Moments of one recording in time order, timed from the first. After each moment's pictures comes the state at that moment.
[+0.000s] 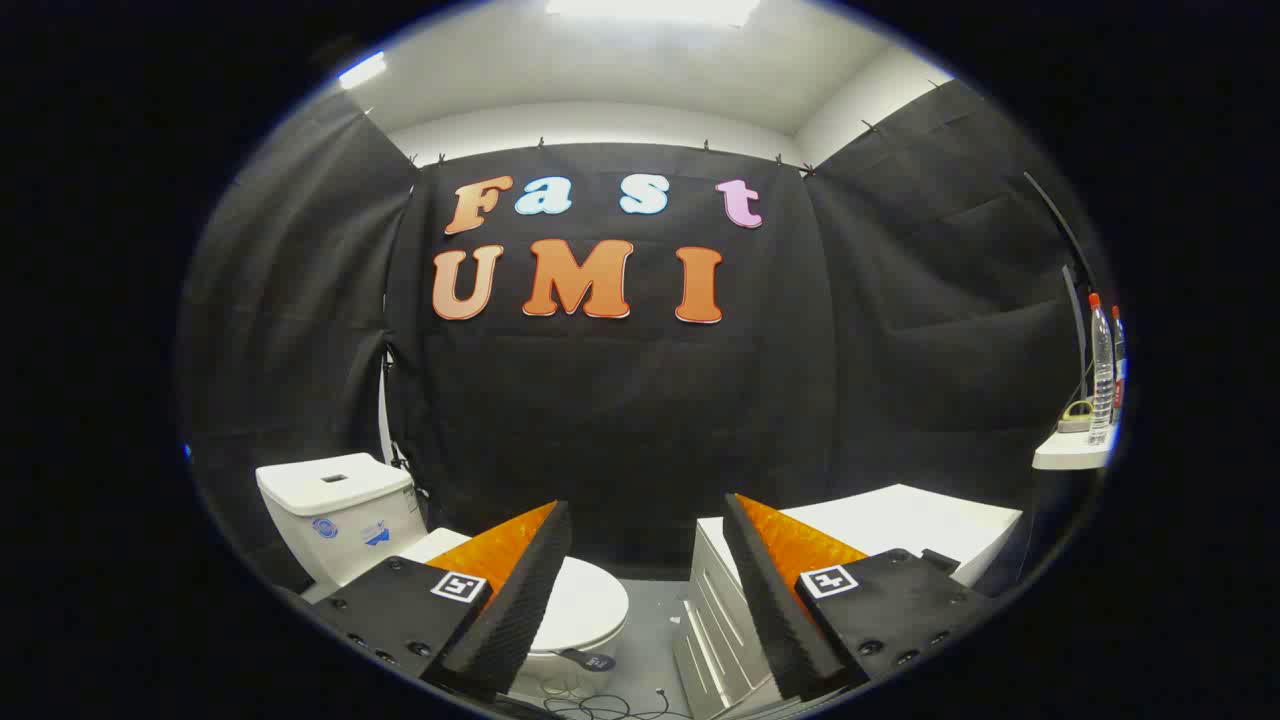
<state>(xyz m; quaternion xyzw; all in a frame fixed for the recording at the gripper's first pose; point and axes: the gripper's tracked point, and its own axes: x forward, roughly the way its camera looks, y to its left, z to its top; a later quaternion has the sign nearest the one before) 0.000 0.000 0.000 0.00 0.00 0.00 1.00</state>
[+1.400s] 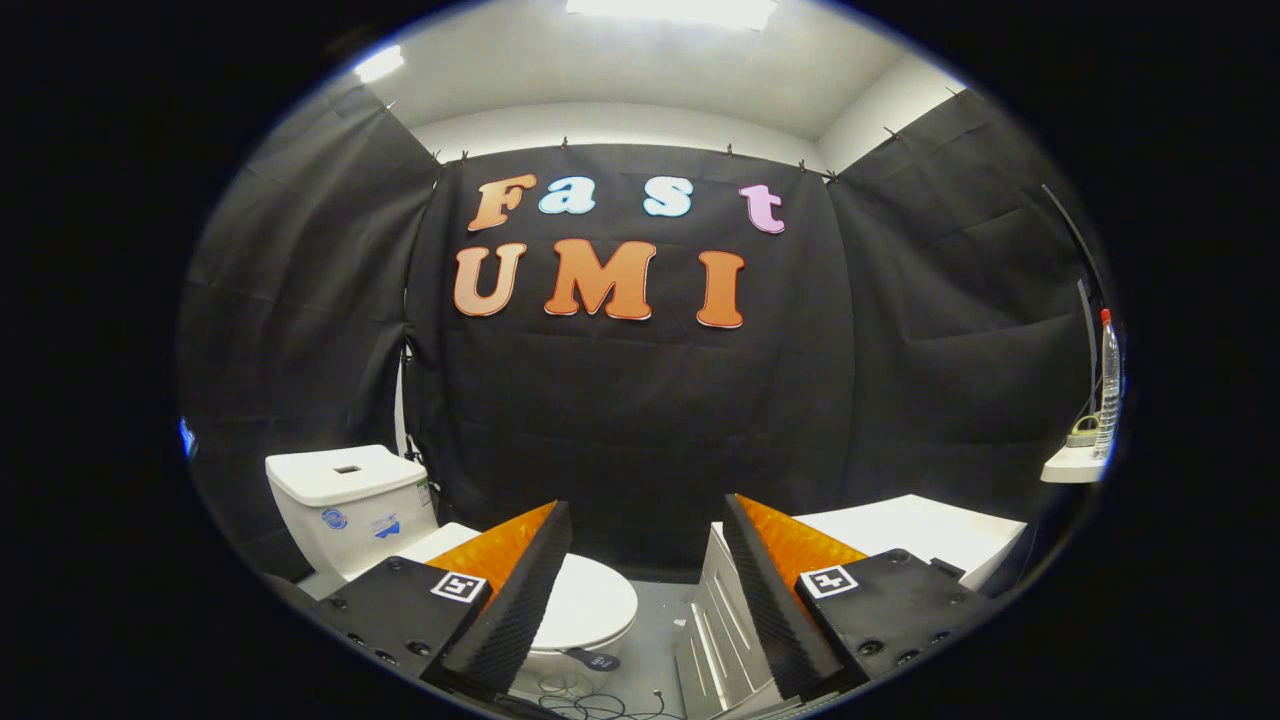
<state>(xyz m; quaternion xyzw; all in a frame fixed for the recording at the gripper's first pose) -0.004 0.014 -0.001 -0.01 0.00 0.02 1.00</state>
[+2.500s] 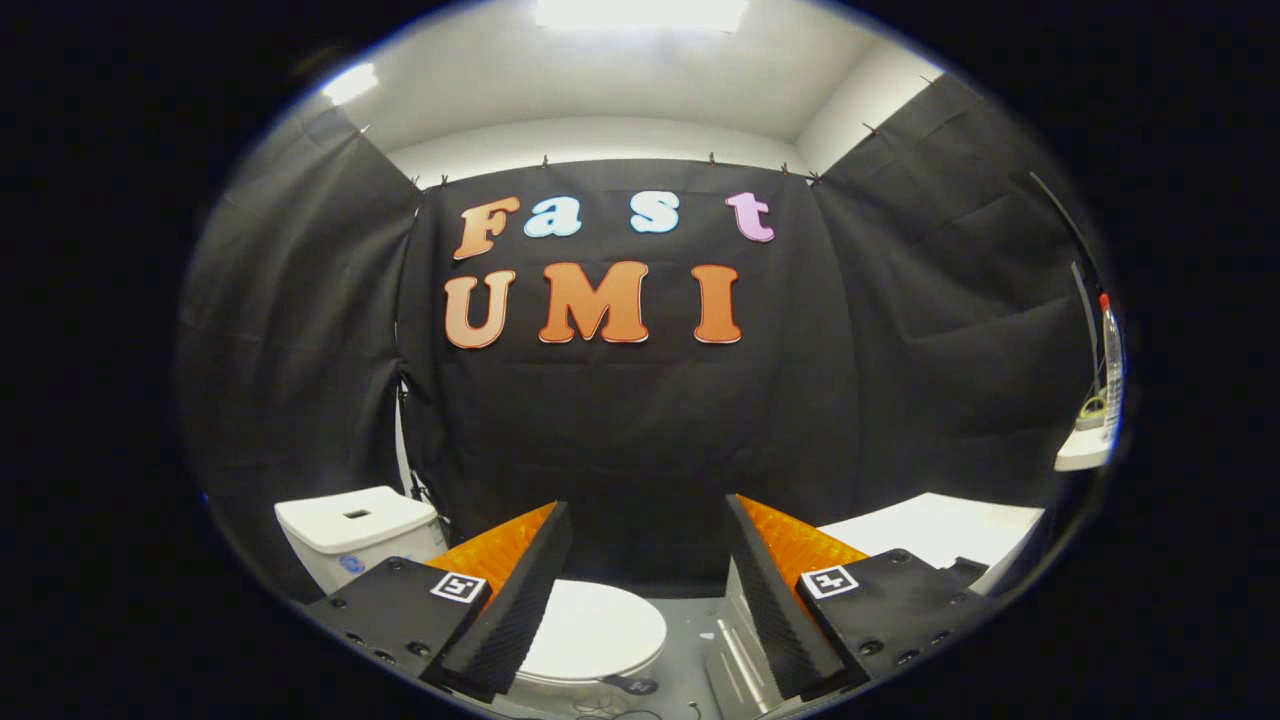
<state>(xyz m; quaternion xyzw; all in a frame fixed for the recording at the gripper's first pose) 0.026 0.045 0.029 0.05 -0.02 0.01 1.00</state>
